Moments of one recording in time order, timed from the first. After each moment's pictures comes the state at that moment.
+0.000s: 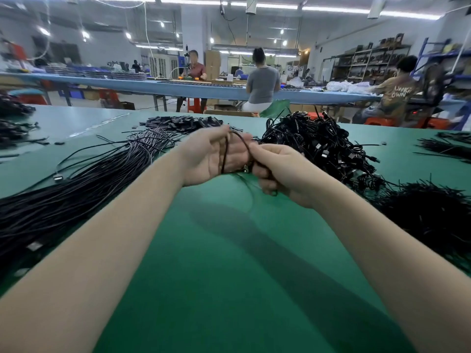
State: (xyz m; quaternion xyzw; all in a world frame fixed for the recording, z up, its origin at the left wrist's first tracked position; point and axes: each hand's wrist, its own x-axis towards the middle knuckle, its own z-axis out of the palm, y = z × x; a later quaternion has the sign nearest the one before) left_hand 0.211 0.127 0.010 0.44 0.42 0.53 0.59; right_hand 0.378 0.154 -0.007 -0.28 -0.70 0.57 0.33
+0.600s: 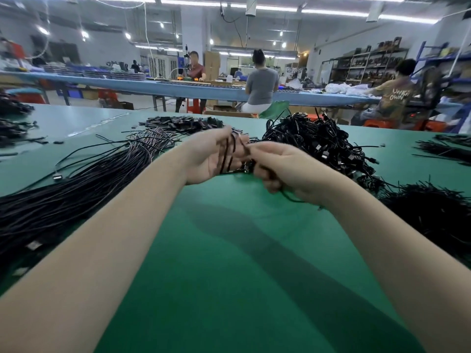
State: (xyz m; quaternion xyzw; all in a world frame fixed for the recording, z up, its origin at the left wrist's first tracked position) left_hand 0.213 0.121 0.014 0.46 0.46 0.51 0.57; right_hand 0.386 0.153 -0.002 -0.28 -0.75 0.52 0.30
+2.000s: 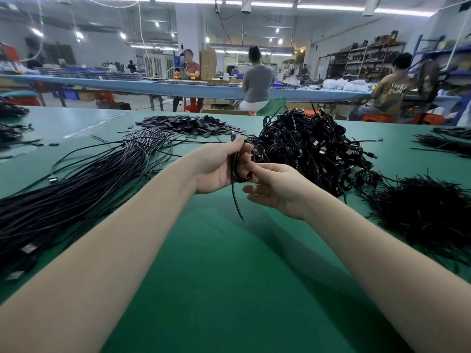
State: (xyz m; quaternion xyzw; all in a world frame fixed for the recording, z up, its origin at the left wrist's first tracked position) left_hand 0.232 0.127 -0.002 0.43 0.45 0.51 0.60; right_hand 0.379 0.163 -0.041 -0.35 -0.58 0.64 0.36
